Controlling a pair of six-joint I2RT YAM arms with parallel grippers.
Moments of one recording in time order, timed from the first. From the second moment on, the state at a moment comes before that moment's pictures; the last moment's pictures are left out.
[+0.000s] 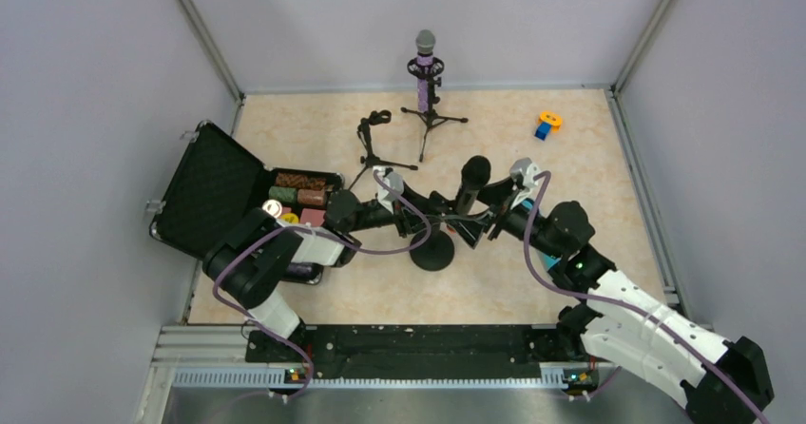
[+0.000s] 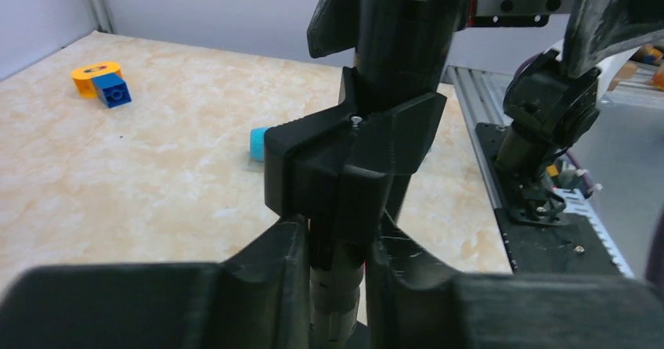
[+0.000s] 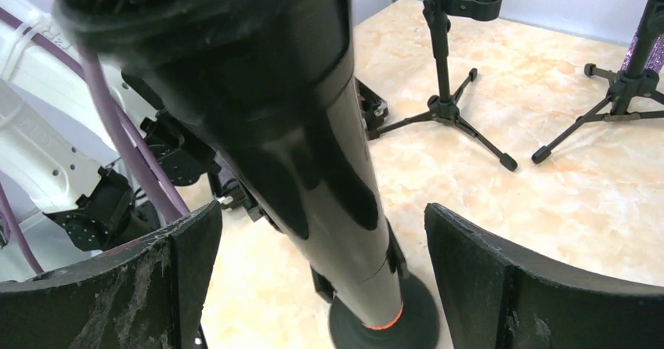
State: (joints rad) left arm -0.62 1.64 0.52 1.37 0.82 -0.30; right arm 0.65 0.77 0.45 0.42 -0.33 0.32
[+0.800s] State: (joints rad) left arm -0.62 1.54 0.49 1.37 0.77 -0.32; right arm 0.65 0.58 0.38 0.23 -0.33 0.22
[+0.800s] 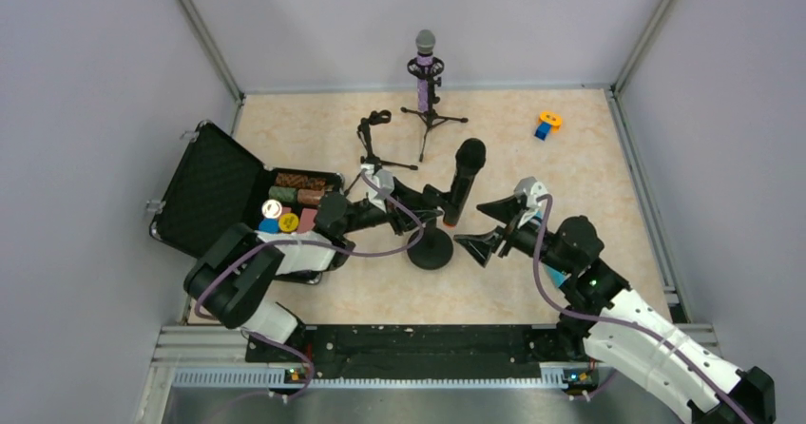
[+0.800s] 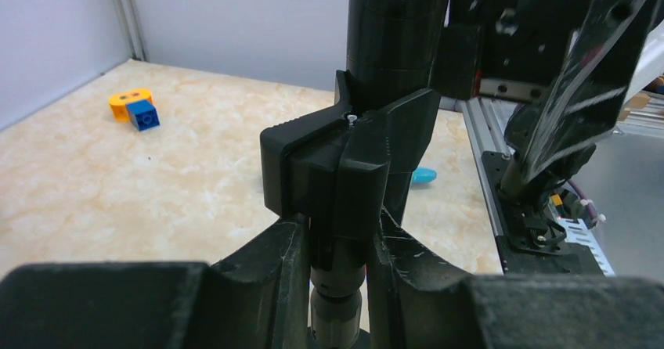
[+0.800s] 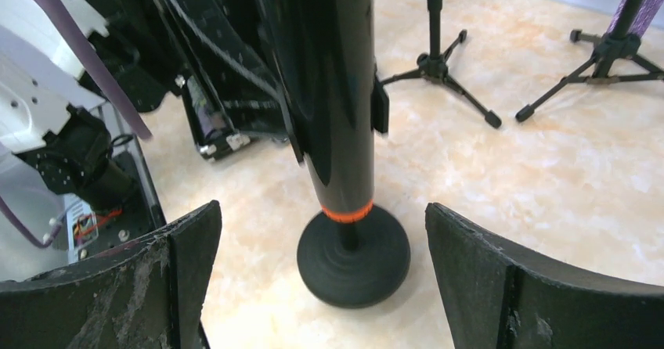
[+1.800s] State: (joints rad) left arm -0.77 1.19 0.63 0.84 0.67 -0.16; right arm 0.70 0.85 0.31 0.57 -0.54 0.21
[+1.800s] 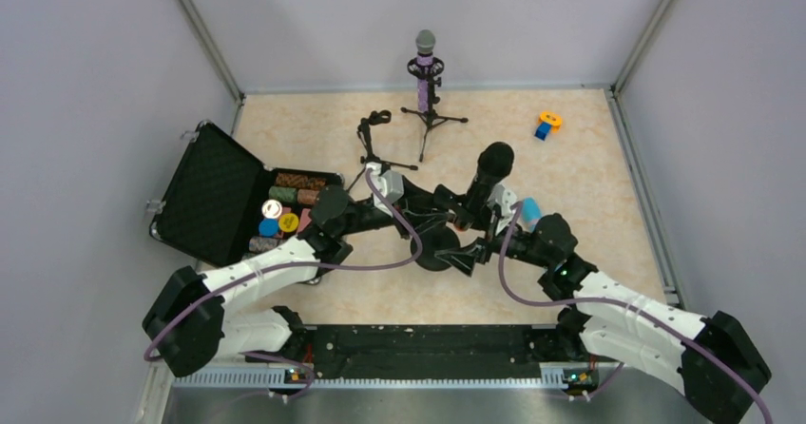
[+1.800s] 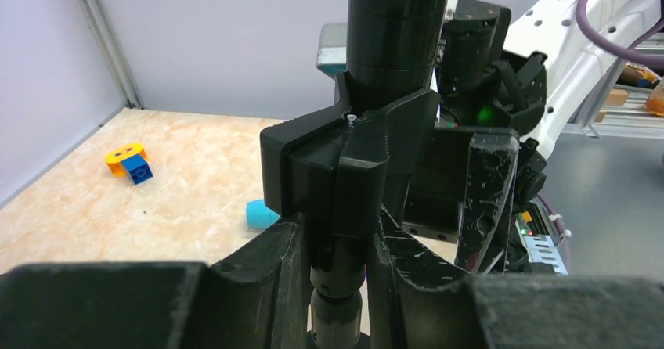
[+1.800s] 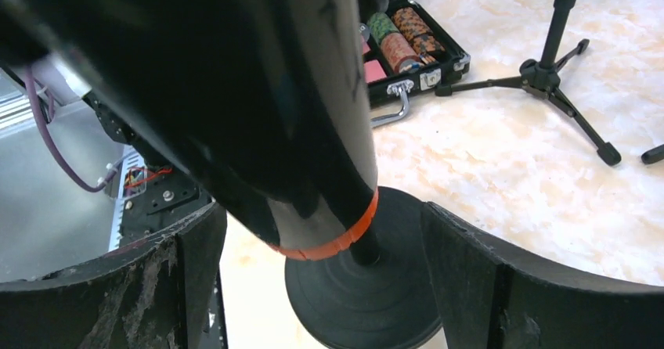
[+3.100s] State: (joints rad) left arm -0.82 1.19 0.72 0.88 0.33 -0.35; right arm 0.78 1.07 0.22 0.87 -0.28 0.17
